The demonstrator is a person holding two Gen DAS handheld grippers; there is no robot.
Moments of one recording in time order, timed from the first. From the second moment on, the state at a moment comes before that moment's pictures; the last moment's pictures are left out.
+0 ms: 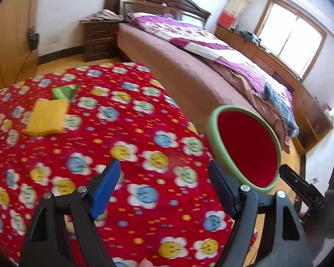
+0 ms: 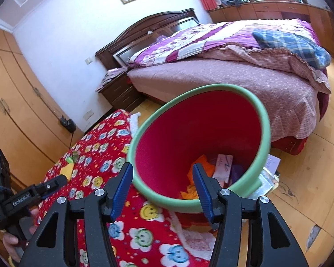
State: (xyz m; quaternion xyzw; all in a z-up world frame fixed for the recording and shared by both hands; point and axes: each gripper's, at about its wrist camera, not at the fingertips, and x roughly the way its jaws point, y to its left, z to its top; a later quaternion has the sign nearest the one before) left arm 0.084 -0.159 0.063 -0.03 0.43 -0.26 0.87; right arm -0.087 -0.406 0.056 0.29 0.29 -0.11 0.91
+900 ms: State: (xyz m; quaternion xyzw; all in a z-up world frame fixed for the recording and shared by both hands) left arm 0.193 -0.002 0.058 -0.05 0.42 -0.09 0.90; right arm 0.034 -0.304 0.077 0.22 0.32 -0.01 0.92
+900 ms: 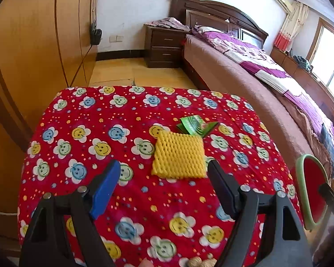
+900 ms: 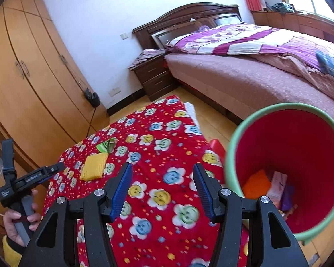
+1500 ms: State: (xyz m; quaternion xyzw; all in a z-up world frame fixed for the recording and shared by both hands) left arm 0.249 -0.041 -0.009 -0.04 0.48 -0.10 0.87; right arm 0.076 -0.298 0.049 0.21 0.36 0.00 0.91
